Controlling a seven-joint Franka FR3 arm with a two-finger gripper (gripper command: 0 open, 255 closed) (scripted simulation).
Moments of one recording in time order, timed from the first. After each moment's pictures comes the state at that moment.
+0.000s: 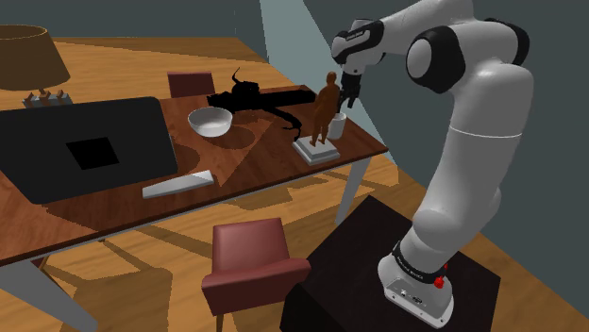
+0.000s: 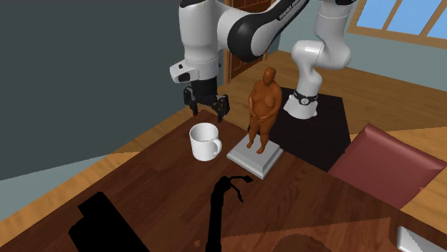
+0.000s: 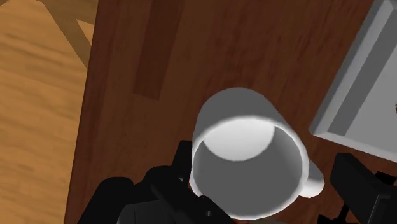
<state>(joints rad) -0.20 0.29 -0.43 -1.74 0.12 1.98 -0.60</state>
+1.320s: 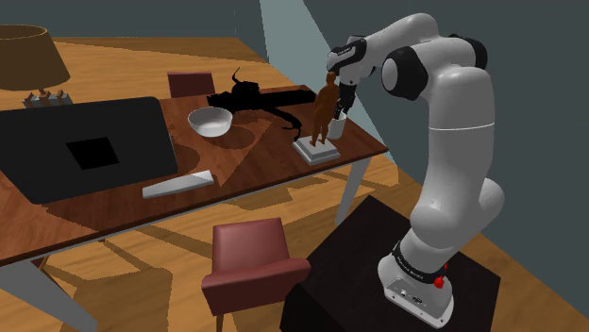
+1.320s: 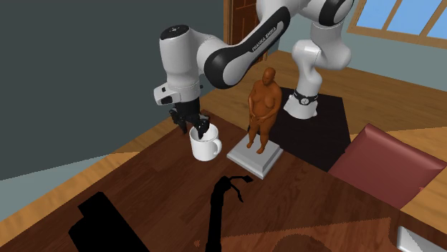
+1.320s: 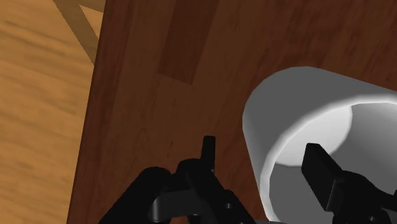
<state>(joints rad) -0.28 0.51 -0.41 -1.58 0.21 2.03 -0.69</state>
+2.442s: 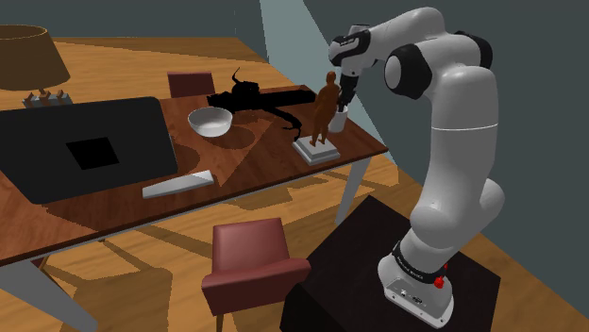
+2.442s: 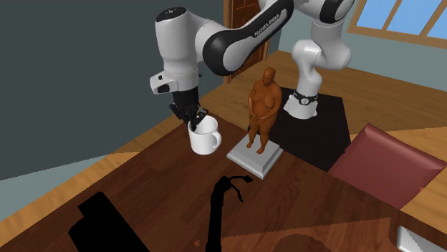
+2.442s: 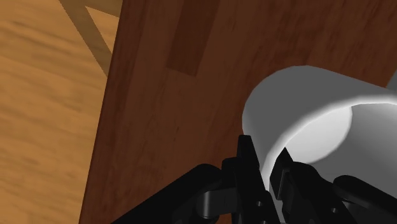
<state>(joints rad) -0.28 0.49 -0.41 -1.52 0.19 1.95 -0.68</state>
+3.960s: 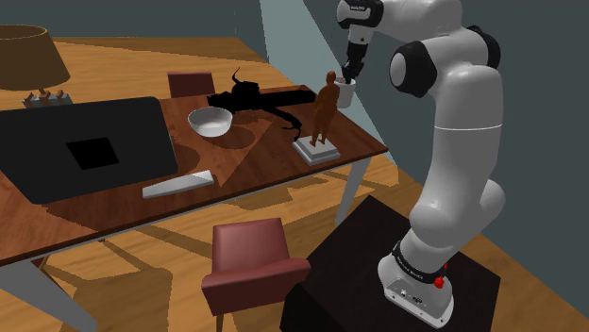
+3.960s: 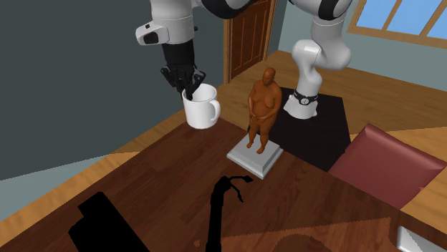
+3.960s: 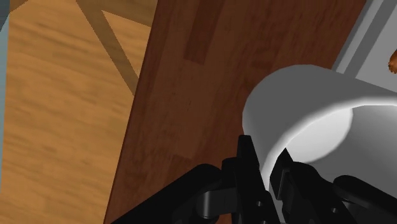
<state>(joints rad) -0.30 0.46 -0.43 -1.25 0.17 1.65 -0.66</state>
